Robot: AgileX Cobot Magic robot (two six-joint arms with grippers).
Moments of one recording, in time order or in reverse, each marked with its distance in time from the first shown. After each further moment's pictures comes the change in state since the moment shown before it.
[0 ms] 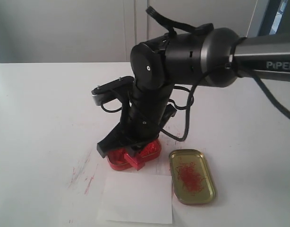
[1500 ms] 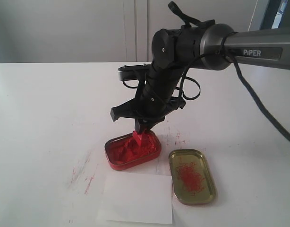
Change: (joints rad) left arm -0.058 0.000 0.000 0.000 0.000 0.000; right arm -0.179 0.172 -0.179 0.124 0.002 0.040
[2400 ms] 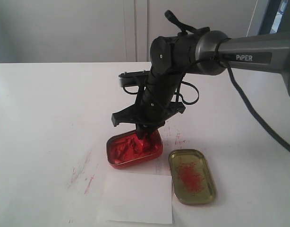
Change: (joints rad) left arm 0.000 0.000 0.000 0.000 0.000 0.000; right arm 0.000 0.031 0.000 0.000 -0.002 0.000
